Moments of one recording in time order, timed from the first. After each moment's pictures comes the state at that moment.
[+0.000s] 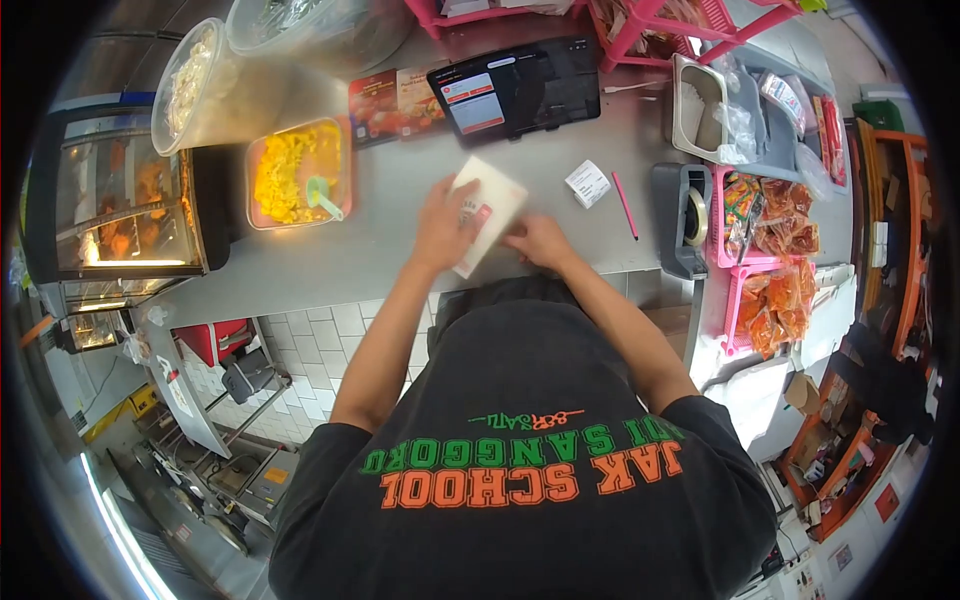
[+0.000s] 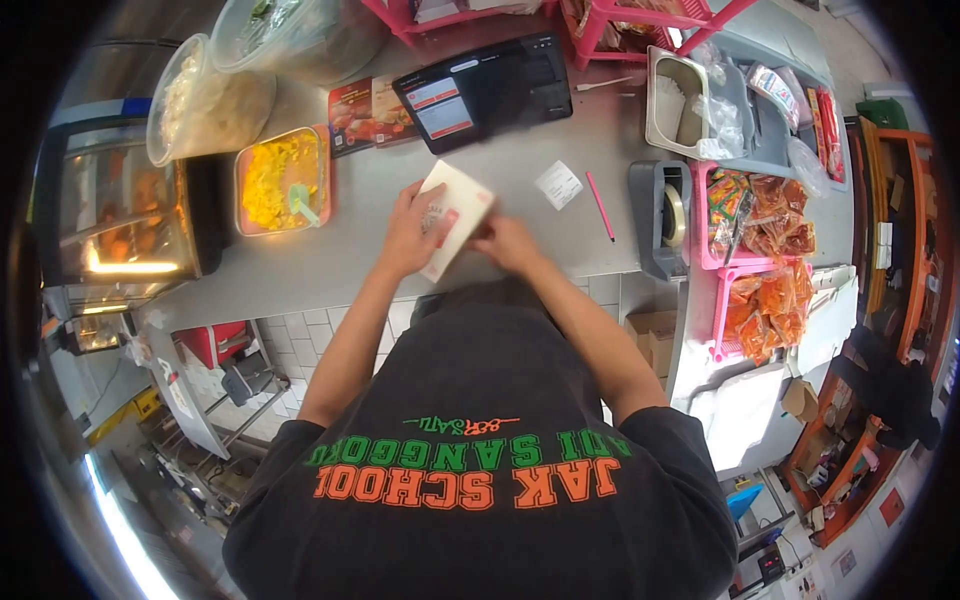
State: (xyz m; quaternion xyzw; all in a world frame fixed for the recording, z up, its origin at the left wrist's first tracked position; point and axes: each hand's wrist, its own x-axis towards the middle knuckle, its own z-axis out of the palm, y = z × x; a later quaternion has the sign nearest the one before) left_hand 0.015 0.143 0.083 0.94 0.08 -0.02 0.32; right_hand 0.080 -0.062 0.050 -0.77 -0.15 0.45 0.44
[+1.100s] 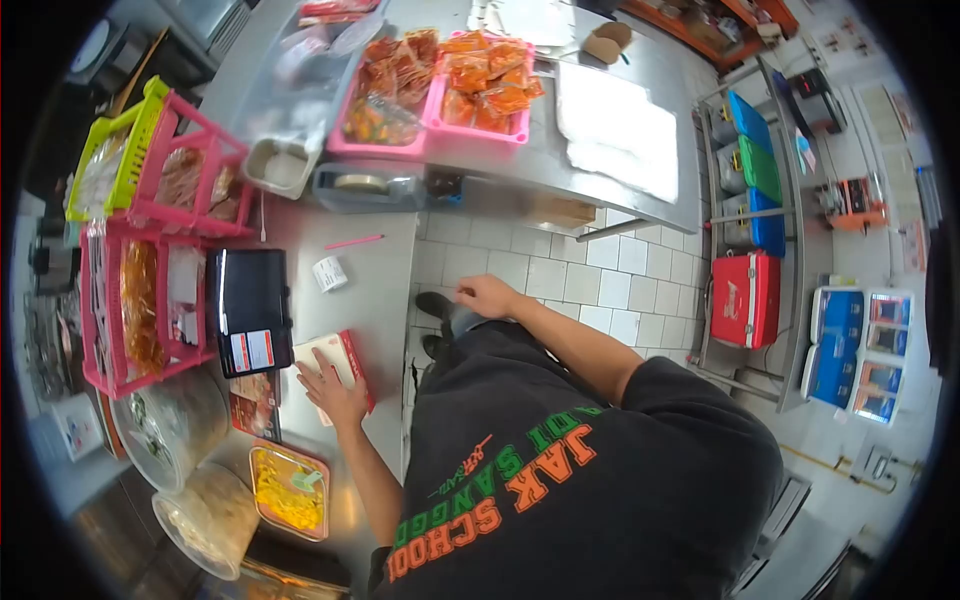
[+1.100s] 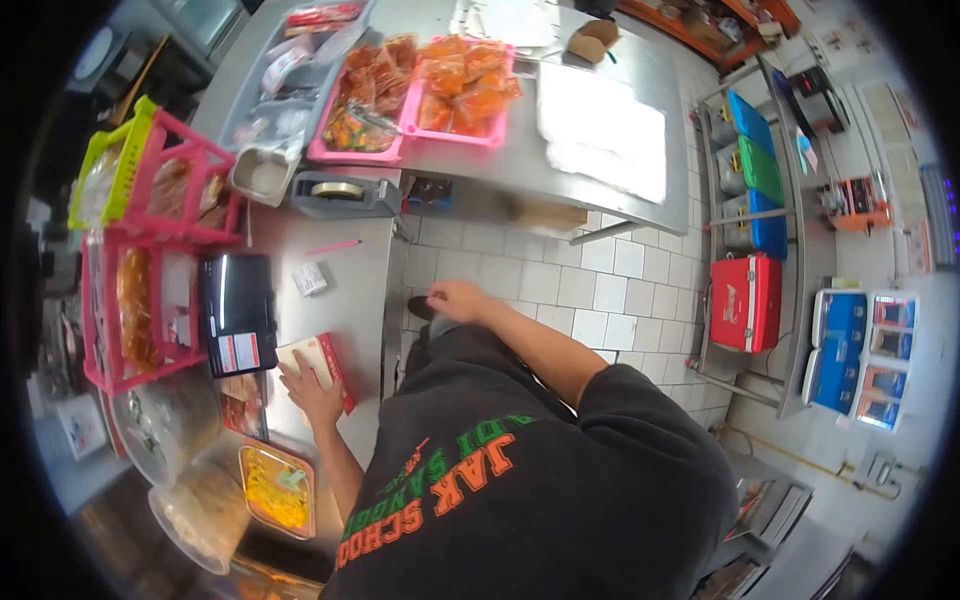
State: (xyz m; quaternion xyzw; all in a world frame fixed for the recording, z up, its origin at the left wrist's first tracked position) left_hand 0.015 0.129 0.095 0.97 -0.16 -0.13 0.10; right_hand -0.138 -0.199 0.036 -0.84 0.20 0.09 0.50
